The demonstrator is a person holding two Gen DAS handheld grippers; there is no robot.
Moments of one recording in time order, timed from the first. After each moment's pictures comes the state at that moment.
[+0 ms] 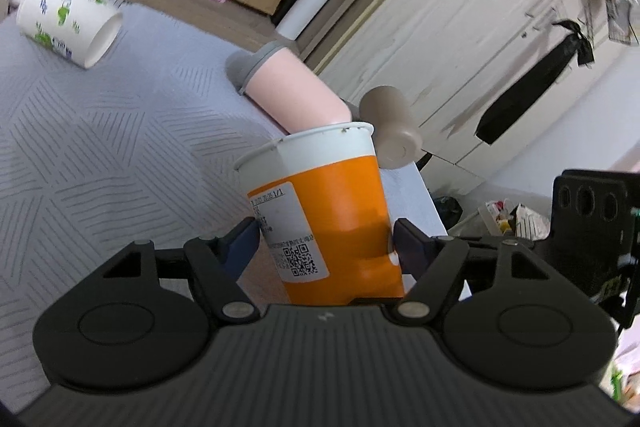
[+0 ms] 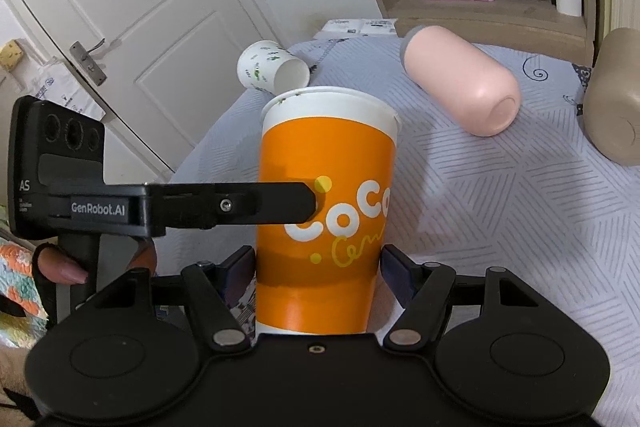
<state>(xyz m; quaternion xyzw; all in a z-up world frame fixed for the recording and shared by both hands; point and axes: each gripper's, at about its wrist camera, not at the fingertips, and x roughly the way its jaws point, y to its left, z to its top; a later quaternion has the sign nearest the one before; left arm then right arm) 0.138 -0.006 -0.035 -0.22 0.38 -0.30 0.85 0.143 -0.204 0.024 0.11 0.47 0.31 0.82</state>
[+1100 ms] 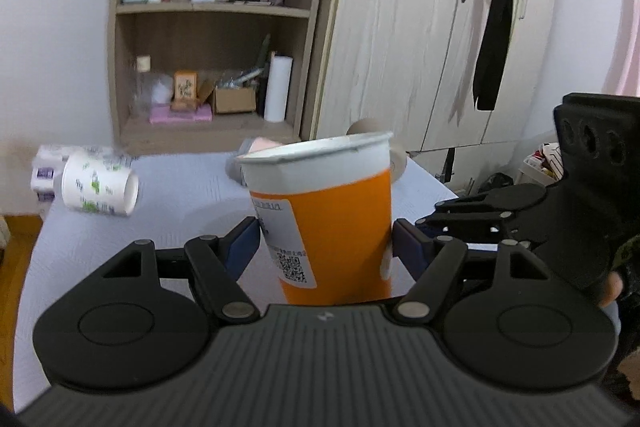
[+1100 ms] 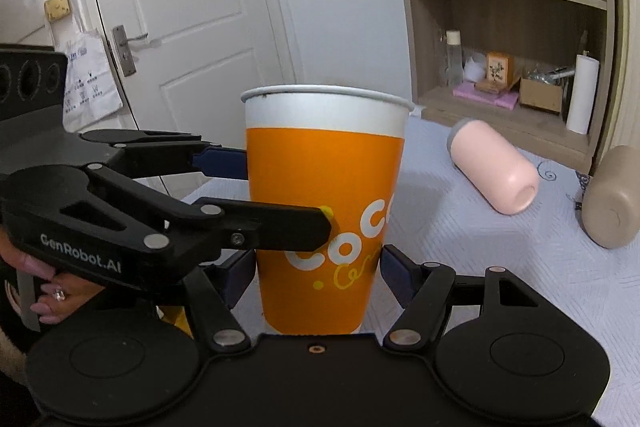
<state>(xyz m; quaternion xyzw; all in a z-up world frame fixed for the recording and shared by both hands) 0.053 -0.016 0.024 0.00 0.23 -0.29 0.93 0.079 -0.170 0.052 0.02 0.33 0.32 0.89</state>
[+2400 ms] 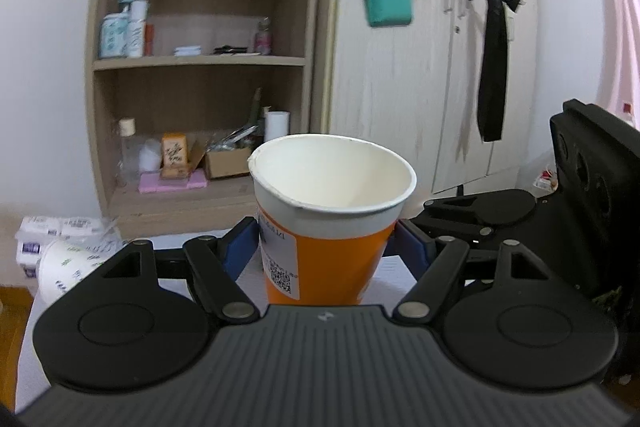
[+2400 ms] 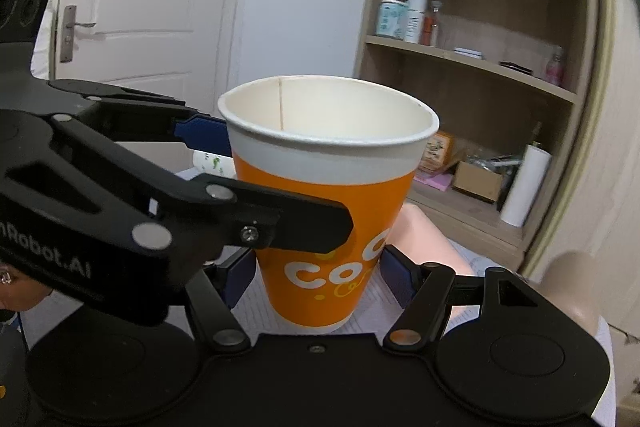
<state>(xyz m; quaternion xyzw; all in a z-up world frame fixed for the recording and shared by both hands) 0.136 -0.016 0.015 0.01 0.15 -0.31 0.94 0.146 -0.146 0.032 -0.10 0.23 0.22 0.94</state>
